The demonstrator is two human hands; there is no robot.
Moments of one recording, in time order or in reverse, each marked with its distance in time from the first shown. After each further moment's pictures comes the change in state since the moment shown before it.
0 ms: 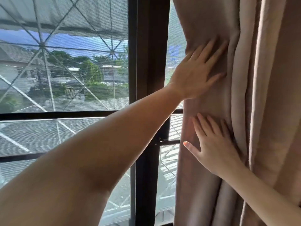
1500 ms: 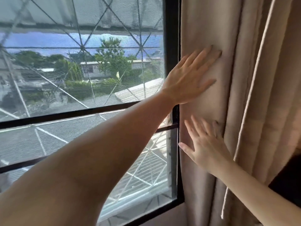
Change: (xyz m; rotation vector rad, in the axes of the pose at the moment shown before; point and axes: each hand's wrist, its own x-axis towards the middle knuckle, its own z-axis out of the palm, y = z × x) left_hand -0.144 -0.080 -0.126 -0.098 -0.106 0.108; right_hand -0.047 -0.212 -0.069 0.114 -0.238 0.167
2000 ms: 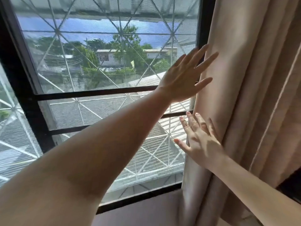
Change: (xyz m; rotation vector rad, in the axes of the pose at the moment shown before) left_hand -0.109 -0.040 -0.069 0.002 -0.101 -0.067; right_hand -0.039 -0.110 -0.017 0.082 -0.059 -0.158
